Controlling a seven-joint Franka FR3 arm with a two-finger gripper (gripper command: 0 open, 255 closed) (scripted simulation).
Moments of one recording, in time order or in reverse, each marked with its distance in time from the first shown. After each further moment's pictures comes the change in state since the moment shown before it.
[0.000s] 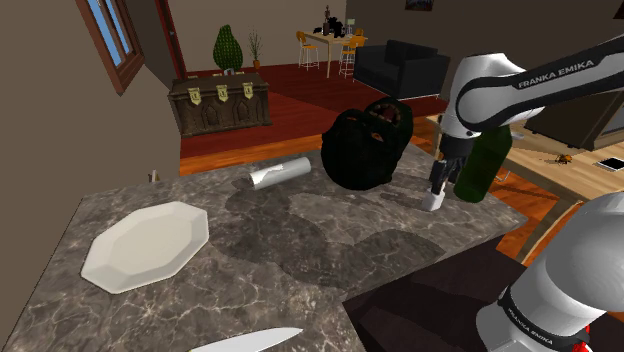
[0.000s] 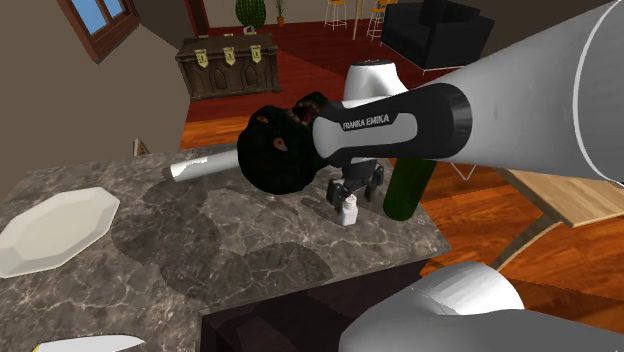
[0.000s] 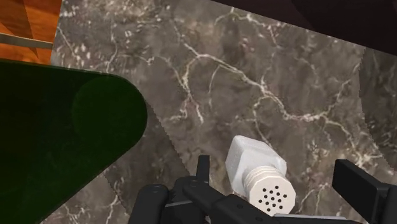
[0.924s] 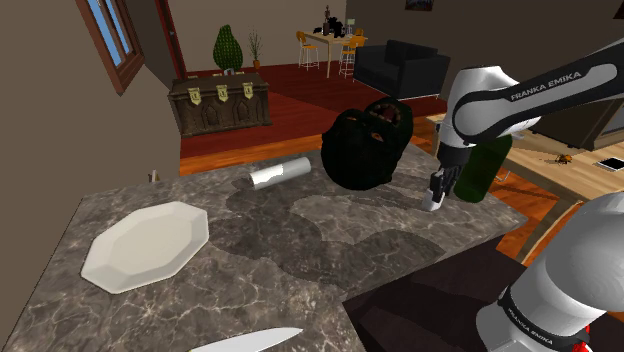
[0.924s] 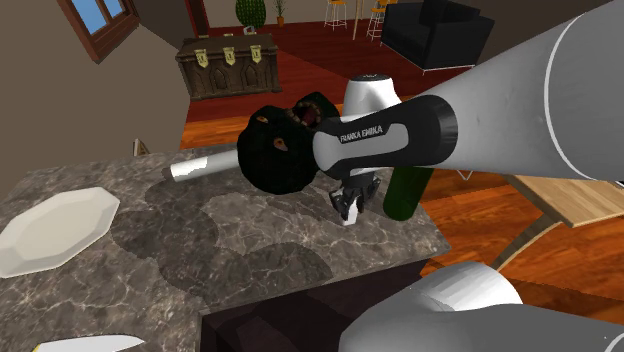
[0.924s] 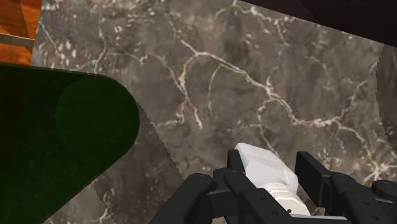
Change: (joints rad) arm -0.001 0.038 -0.012 -0.042 -0.008 0.081 0.000
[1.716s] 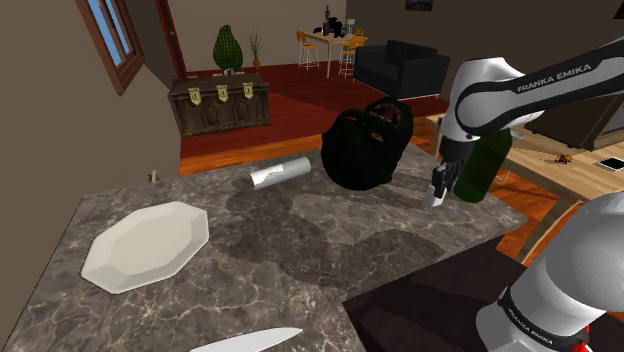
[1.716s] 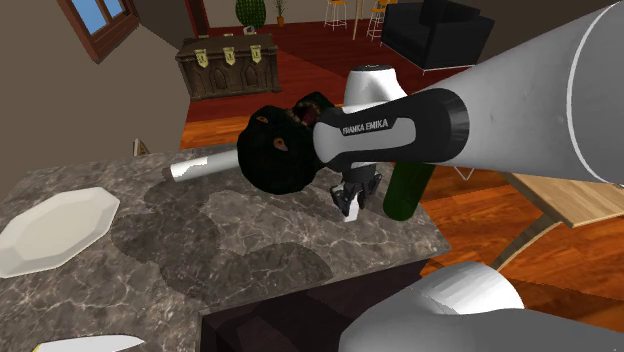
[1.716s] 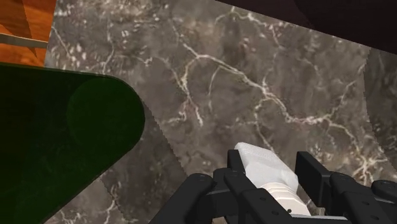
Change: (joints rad) arm -0.001 -0.033 0.008 0.024 0.004 -0.057 0.000
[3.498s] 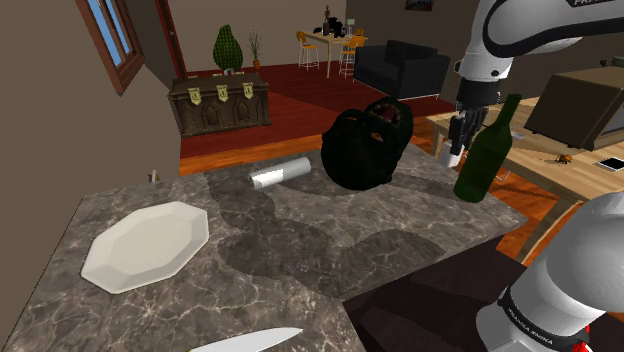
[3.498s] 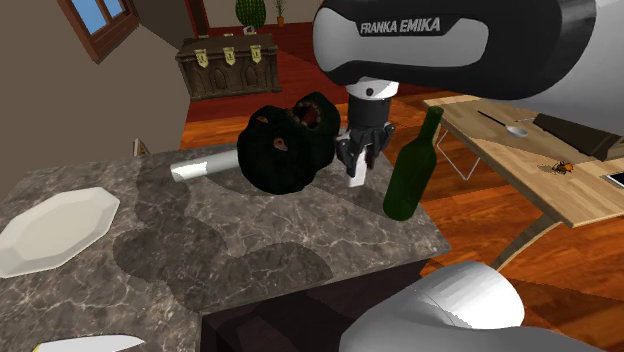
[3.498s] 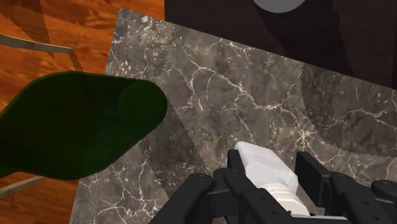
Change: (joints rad) arm 0.013 -0.126 0.065 0.284 0.048 -0.410 0.003
